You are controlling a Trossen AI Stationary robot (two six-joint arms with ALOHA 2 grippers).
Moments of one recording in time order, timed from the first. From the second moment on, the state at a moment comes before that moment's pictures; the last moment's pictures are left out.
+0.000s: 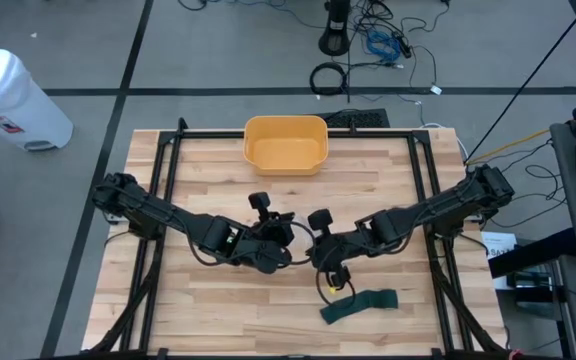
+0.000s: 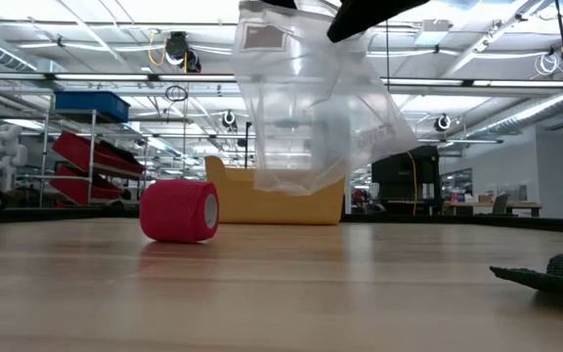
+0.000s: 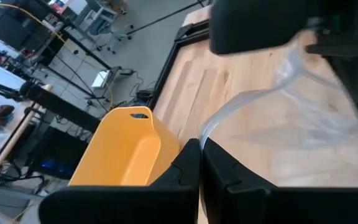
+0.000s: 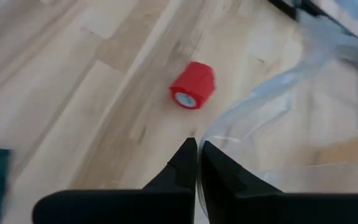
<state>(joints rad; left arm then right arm) -0.37 1.69 1.48 -0.56 -0.93 -0.02 0.36 1.59 1.30 -0.54 0.28 -0.22</state>
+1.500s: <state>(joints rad) -0.37 1.69 1.48 -0.96 -1.02 -0.13 0.54 2.11 1.29 0.19 0.68 0.32</state>
